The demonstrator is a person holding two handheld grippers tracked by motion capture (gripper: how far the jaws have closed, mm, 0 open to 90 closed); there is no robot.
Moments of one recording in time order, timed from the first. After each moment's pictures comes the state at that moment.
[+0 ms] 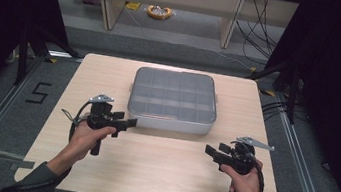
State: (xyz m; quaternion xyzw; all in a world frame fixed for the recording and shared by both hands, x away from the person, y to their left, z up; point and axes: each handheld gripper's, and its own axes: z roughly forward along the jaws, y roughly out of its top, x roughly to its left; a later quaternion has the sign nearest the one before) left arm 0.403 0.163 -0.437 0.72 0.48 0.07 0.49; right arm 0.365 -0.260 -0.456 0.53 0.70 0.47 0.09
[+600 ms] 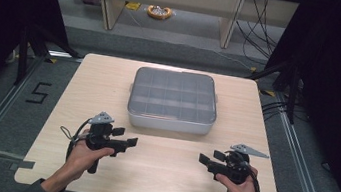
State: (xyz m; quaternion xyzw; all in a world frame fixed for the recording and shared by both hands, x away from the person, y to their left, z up) left arm 0.361 0.157 -0.459 0.74 0.44 0.06 0.49; right arm 0.344 -0.249 -0.464 0.51 0.72 0.47 0.07
